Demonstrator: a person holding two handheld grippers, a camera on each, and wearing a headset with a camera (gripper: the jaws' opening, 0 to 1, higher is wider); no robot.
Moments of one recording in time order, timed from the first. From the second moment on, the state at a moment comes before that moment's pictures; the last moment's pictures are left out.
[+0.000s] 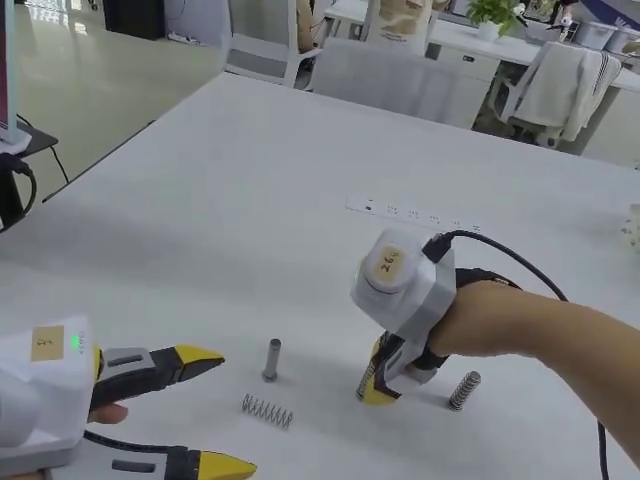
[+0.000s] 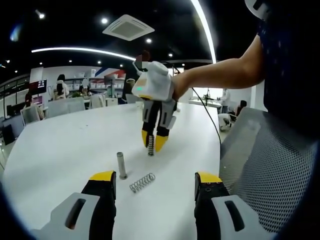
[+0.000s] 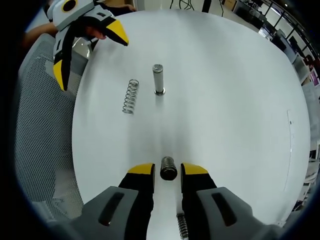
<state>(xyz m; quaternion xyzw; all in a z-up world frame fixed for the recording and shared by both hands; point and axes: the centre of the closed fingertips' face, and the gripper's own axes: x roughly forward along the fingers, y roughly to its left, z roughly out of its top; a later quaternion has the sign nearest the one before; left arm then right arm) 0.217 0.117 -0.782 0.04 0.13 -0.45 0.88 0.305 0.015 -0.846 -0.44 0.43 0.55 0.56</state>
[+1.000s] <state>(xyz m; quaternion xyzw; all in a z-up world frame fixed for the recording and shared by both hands) 0.216 0.121 -0.783 0.05 0.13 -0.45 0.88 0.284 0.059 -0.816 -0.44 0.38 0.58 0.57</state>
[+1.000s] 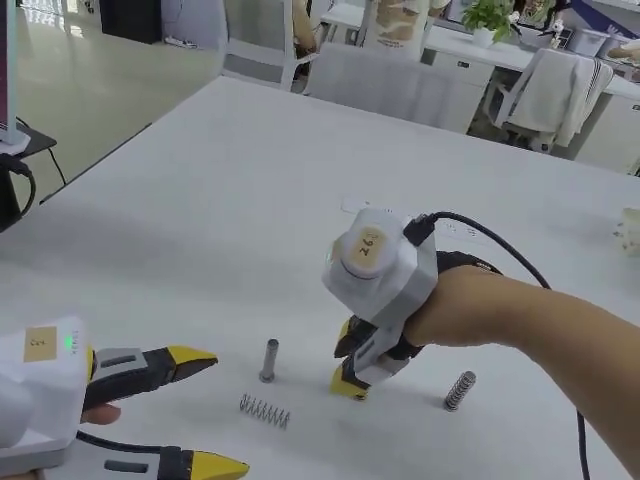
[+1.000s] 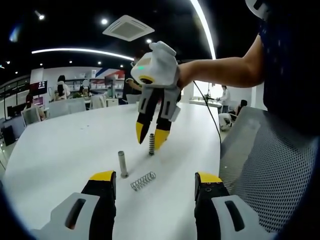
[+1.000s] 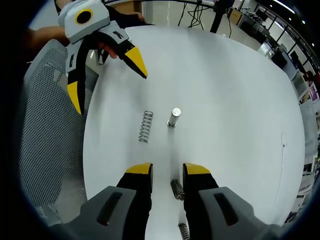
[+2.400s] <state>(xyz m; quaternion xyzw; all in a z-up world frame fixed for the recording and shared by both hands) 0.210 0.124 -0.786 0.05 0.13 -0.45 0.88 0.247 0.093 -0.857 -0.40 0.40 0.59 0.57</state>
